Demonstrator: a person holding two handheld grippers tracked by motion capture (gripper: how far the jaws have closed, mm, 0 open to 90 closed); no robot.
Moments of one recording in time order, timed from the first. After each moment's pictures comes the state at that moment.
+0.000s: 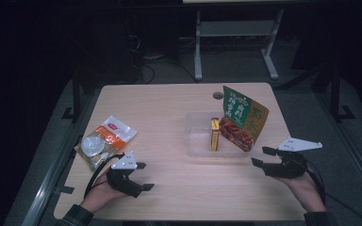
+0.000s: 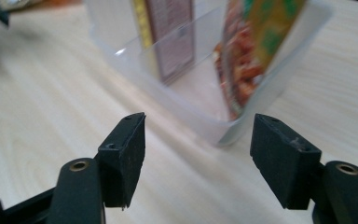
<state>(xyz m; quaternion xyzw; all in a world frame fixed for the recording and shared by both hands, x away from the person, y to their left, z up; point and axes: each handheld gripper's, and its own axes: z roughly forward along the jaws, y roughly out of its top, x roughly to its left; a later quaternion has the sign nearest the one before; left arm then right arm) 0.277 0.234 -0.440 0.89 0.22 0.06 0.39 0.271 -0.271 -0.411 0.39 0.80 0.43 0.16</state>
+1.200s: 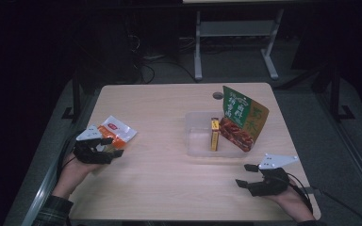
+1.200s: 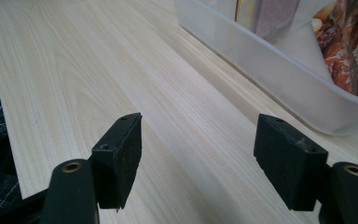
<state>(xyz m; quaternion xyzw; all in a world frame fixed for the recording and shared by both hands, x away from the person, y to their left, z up) 0.333 0.328 -0.397 0.84 0.36 0.16 0.38 0.251 -0.232 -0.442 0.33 0.84 0.43 0.09</state>
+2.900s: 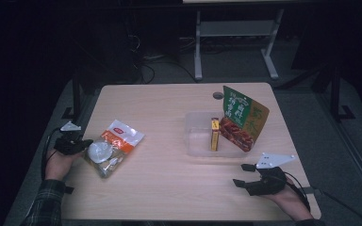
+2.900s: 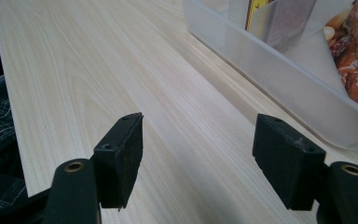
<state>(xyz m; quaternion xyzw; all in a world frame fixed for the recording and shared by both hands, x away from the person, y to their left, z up) 0.372 0.409 -0.442 0.81 0.48 0.17 0.29 0.253 -0.225 -0.440 0.31 0.84 0.43 0.08</state>
